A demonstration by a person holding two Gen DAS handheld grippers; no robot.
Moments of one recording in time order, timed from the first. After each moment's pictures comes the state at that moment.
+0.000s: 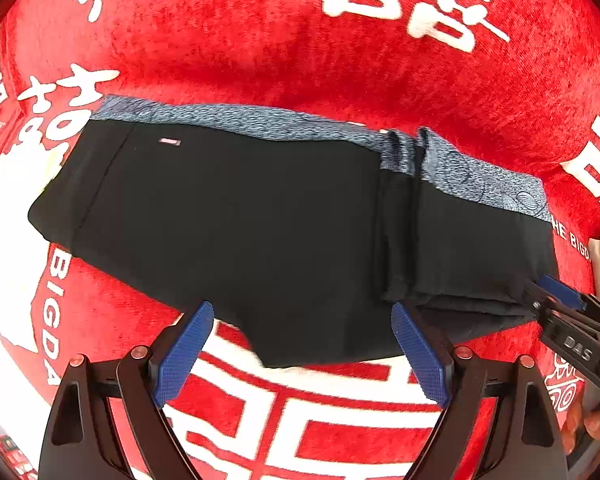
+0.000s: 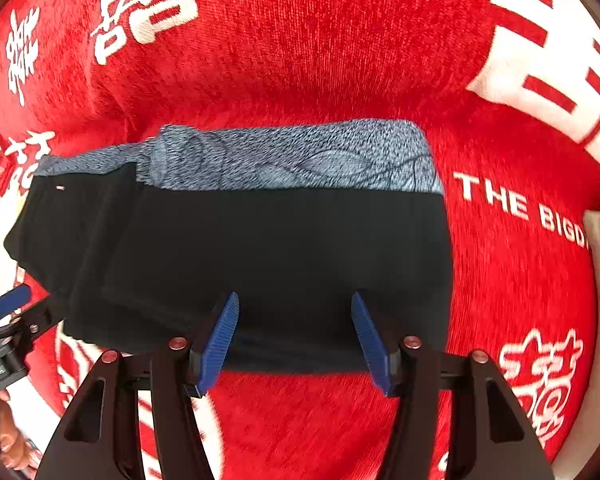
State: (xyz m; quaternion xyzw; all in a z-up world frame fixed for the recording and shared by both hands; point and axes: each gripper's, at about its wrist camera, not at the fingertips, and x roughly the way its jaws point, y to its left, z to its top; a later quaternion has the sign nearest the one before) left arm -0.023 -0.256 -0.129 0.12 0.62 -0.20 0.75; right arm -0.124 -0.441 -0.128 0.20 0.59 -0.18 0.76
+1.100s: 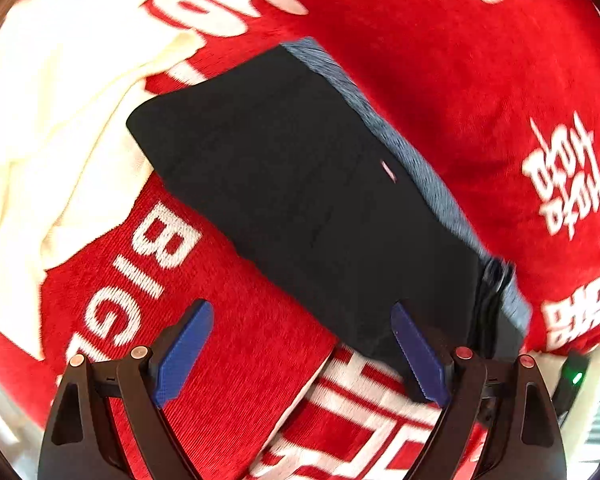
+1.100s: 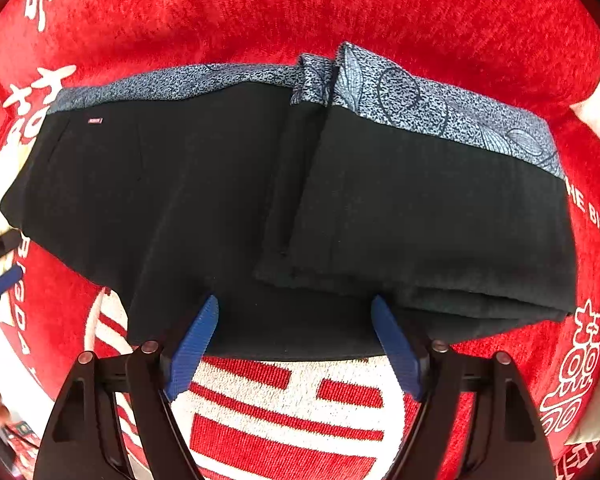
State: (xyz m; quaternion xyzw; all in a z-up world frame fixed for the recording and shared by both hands) left arm 0.081 -0.057 -0.173 -0.15 0.65 -0.16 0.72; right arm -0.079 -0.327 -0.148 0.17 0.65 -0.17 0.73
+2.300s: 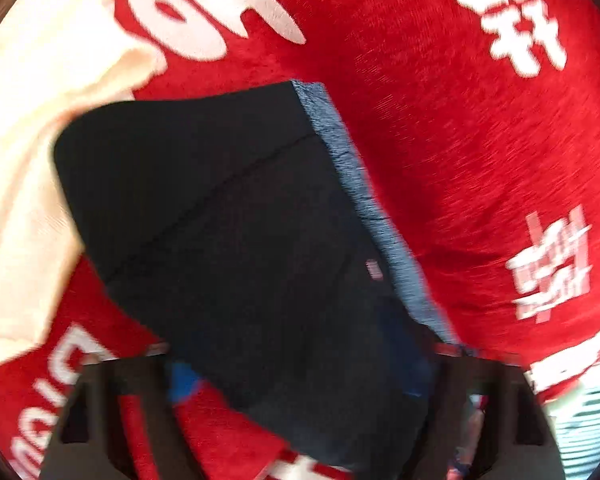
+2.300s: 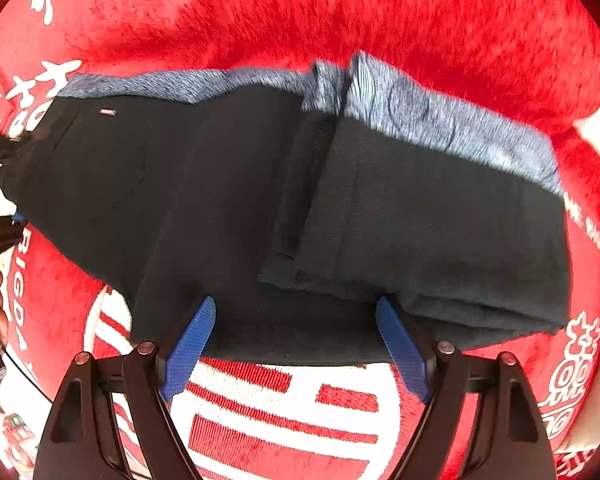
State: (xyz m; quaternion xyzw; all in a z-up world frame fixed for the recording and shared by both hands) left arm 0.139 -0.084 -0.193 -0.20 0.62 -0.16 0.74; right arm -0.065 -0.322 -0.135 0.15 0.65 -0.16 0.73
